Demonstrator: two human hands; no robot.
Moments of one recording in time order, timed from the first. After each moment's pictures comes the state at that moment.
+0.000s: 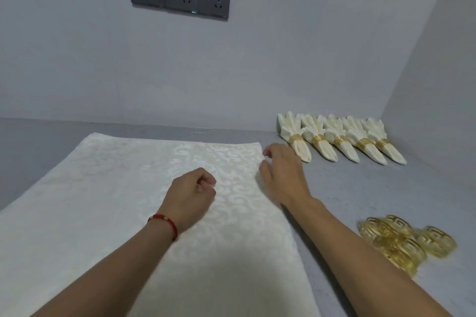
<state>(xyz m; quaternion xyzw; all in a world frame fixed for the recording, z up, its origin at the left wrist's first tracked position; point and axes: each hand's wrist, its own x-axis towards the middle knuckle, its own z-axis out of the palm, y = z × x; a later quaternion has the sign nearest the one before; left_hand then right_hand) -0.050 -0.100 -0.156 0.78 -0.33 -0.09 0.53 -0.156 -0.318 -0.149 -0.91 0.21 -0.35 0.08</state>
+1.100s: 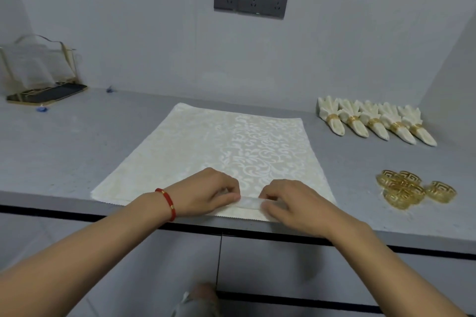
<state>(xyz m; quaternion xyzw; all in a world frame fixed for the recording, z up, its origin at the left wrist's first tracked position) -0.128 0.105 -0.133 0.75 -0.62 -0.06 0.21 -0.299 -0.085 -0.113 -0.99 0.02 -0.02 0.12</state>
